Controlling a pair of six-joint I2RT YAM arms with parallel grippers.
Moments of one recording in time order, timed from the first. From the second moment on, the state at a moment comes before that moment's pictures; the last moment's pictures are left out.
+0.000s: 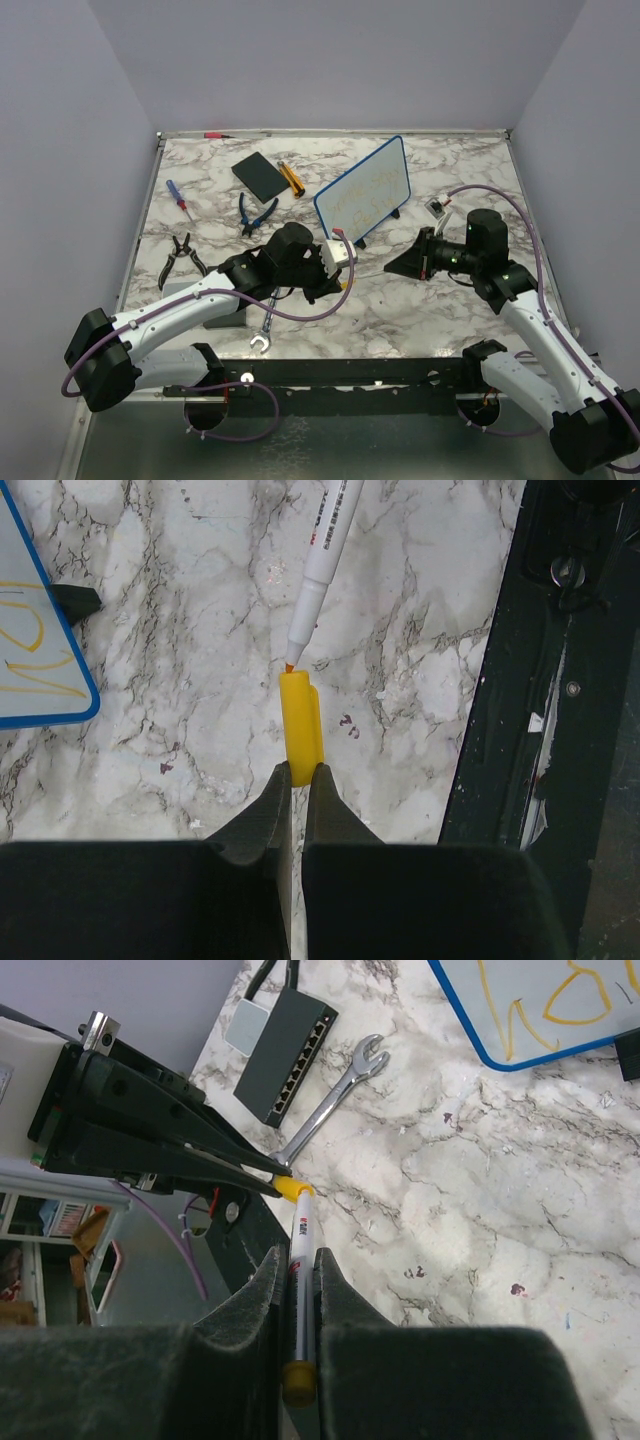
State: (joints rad) left arm -0.90 1.16 0.83 -0.28 0.39 0.15; right arm 0.29 0.86 0.68 -0.30 -0.80 0.43
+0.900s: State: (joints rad) left arm -0.90 1.13 0.83 -0.32 0.44 0.16; right arm 0.29 0.91 0.68 -0.31 -0.94 0.40
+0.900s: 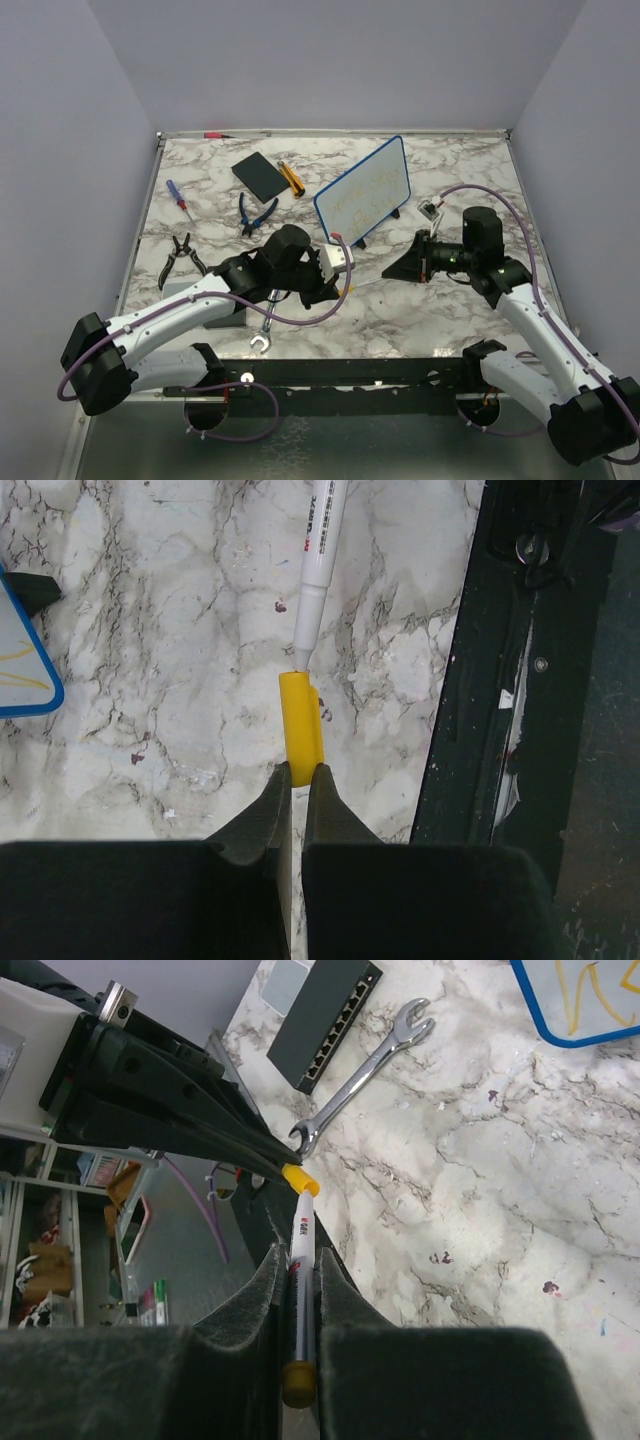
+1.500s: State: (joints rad) left arm -0.90 1.04 0.81 -0.34 0.47 0.16; right arm 0.27 0.93 0.68 -0.25 -1.06 0.42
